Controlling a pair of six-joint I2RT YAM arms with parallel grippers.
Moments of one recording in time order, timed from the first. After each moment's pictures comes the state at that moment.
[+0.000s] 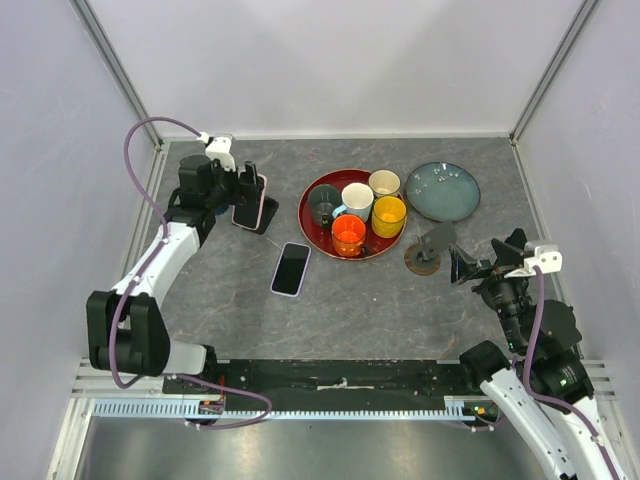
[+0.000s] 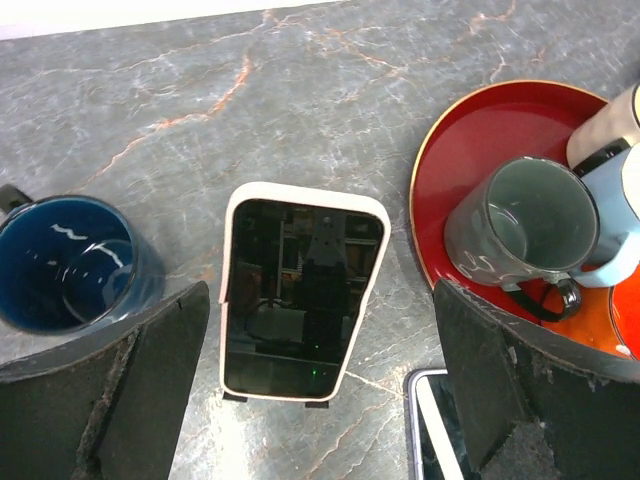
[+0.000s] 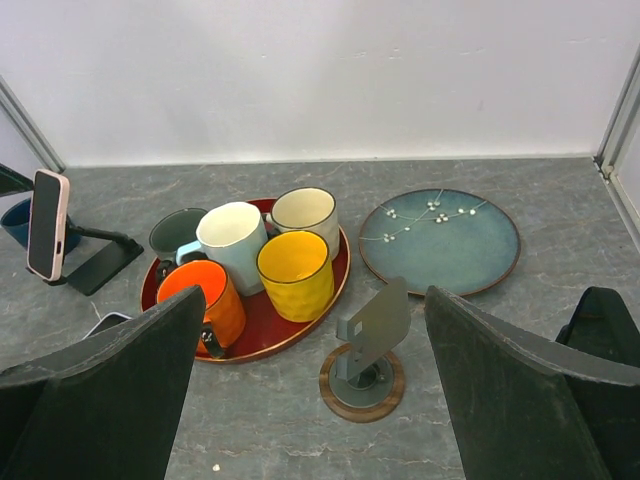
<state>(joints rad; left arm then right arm) -0.12 1.37 1.01 -0.03 0.16 -0.06 0.48 0.15 0.63 -0.37 0.28 0.14</state>
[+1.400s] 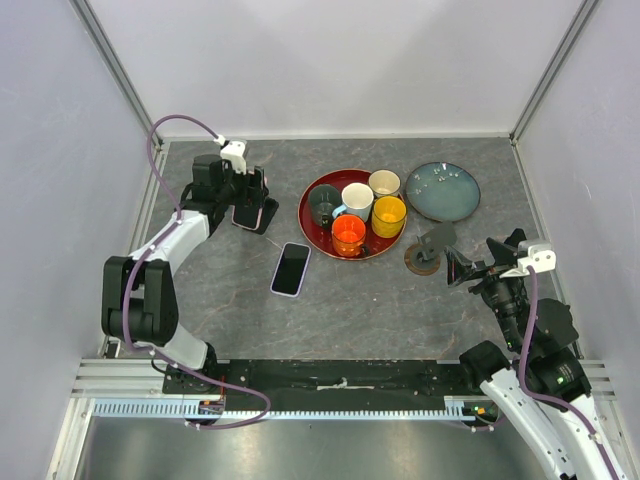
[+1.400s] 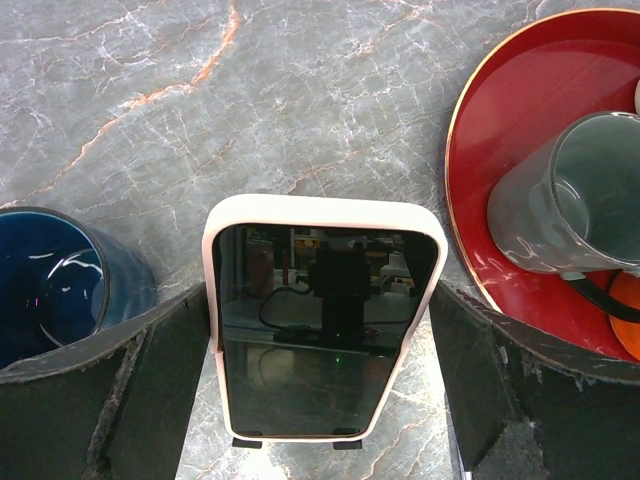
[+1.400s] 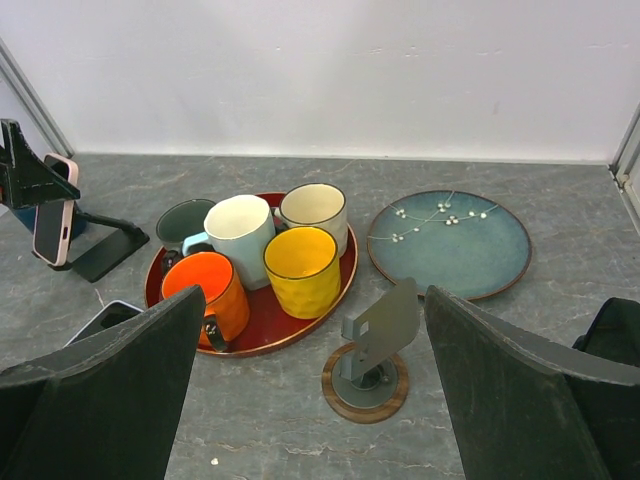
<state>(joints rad) -0.12 1.56 1.04 0.04 0.21 0.05 0.48 0.15 0.61 -0.35 0.24 0.12</state>
